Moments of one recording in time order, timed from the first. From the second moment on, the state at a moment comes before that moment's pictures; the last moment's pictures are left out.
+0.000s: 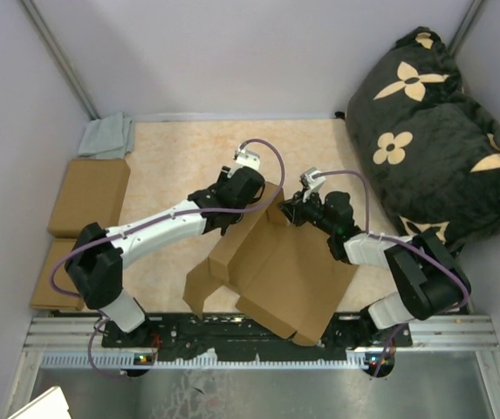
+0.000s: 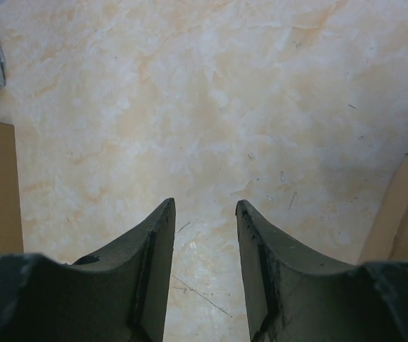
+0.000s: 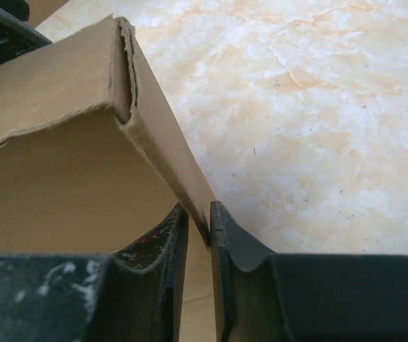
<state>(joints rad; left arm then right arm) -0.89 1.63 1.25 -0.38 -0.78 -0.17 0.44 1.46 0.47 0.79 -0.35 0.17</state>
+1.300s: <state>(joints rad) -0.92 1.66 1.28 -0.37 -0.81 -0.19 0.56 1.57 0.39 1.00 0.01 0.19</state>
